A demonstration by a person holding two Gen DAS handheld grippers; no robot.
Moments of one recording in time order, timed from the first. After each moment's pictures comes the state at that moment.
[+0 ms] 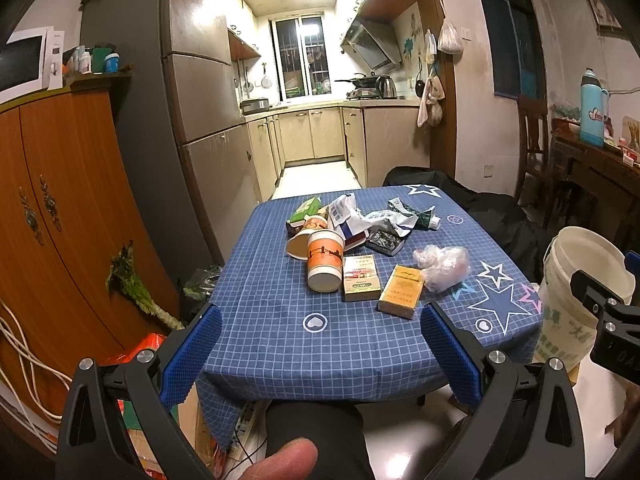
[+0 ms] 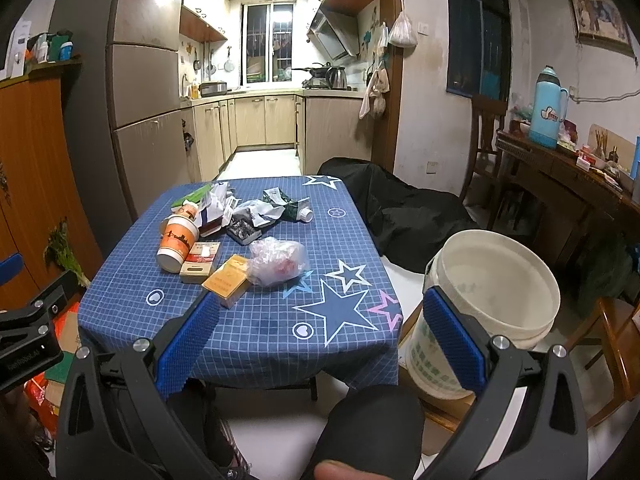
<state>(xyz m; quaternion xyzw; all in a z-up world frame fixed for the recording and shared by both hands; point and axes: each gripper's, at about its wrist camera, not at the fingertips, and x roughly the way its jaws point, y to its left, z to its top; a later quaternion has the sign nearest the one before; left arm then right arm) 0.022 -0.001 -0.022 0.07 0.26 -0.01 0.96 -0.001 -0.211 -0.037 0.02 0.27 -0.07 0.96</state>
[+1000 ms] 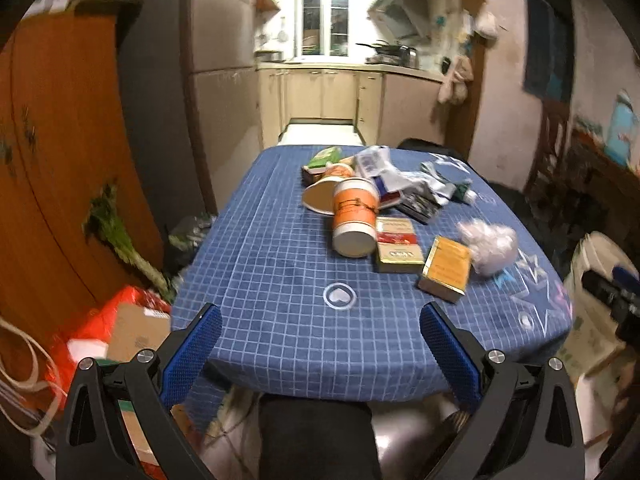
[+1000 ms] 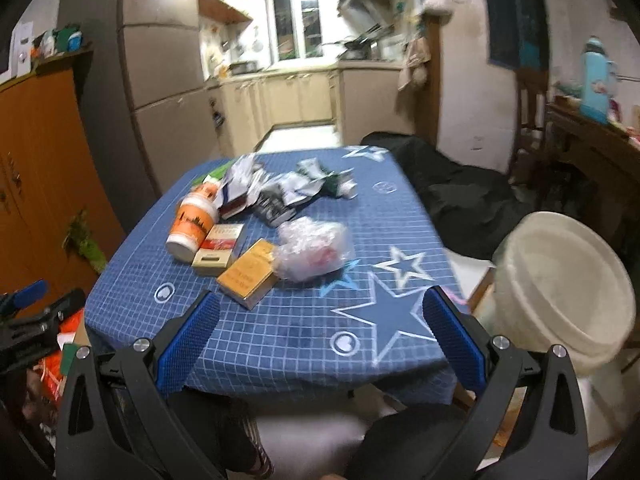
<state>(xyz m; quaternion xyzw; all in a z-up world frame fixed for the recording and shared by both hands) 0.095 0.063 -0.090 -0.02 0.32 0.00 0.95 0.084 -0.212 -0.091 0.04 0.31 0.01 0.95</state>
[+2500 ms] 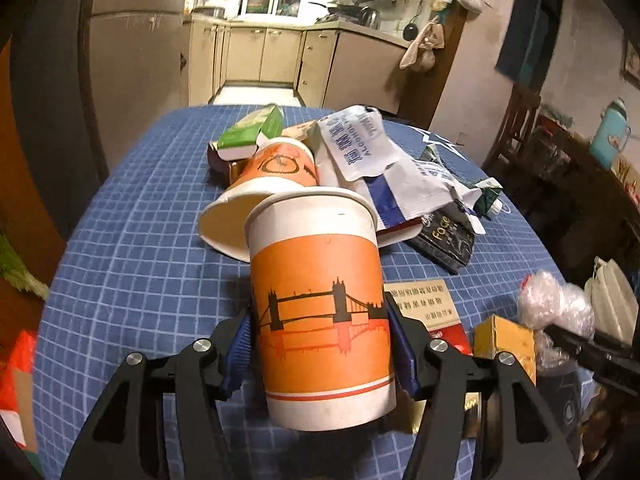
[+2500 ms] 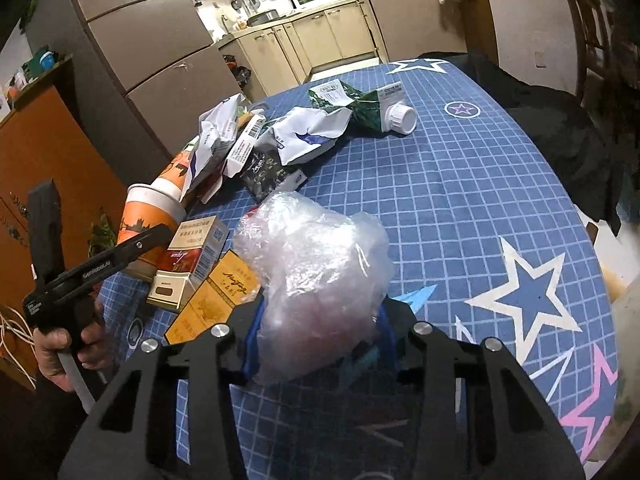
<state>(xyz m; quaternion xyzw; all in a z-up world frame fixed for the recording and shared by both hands) 0.319 0.044 -0.172 -0.03 0.39 -0.13 0.91 0.234 -0.237 -0.179 0.14 0.41 0.12 0.89</state>
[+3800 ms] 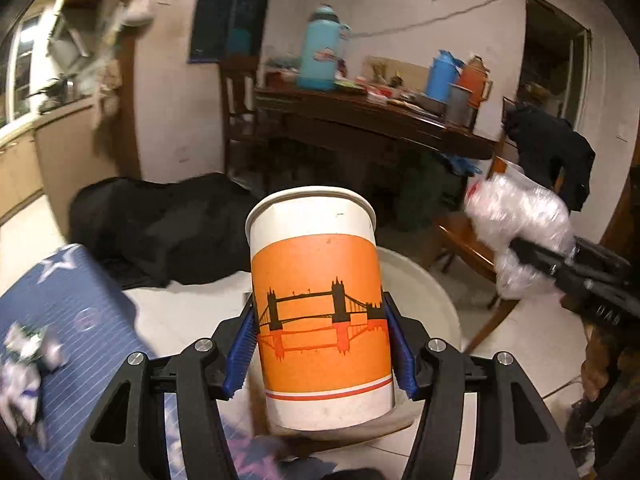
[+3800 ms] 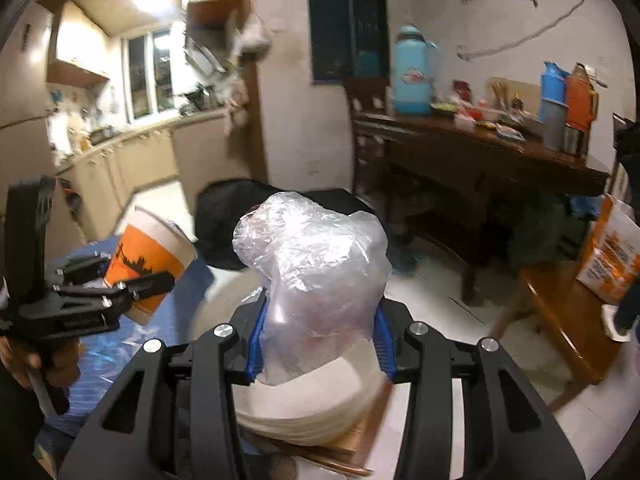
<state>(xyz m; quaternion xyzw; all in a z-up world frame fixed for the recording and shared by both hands) 0.193 -0.371 -0.055 0.12 0.29 -0.54 0.78 -0.014 -0.502 -0.045 0.10 0.26 -0.26 0.92</state>
